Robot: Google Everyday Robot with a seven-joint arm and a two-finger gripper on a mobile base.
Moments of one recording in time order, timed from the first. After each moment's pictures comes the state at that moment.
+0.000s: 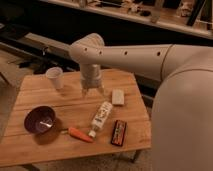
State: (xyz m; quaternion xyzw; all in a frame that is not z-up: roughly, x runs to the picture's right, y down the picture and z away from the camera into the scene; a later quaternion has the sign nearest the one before) arm -0.045 0.022 0.706 -0.25 0.24 0.64 0.69
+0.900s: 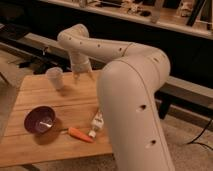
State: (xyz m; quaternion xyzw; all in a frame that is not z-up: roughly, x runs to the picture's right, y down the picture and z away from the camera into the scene) arm -0.127 -0.042 0.789 -0.25 0.23 0.59 0.73
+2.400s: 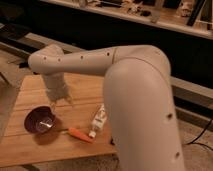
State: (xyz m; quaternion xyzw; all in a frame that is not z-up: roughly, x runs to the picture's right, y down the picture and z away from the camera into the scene) arm -0.180 0.101 0.678 -0.35 0.24 0.52 0.74
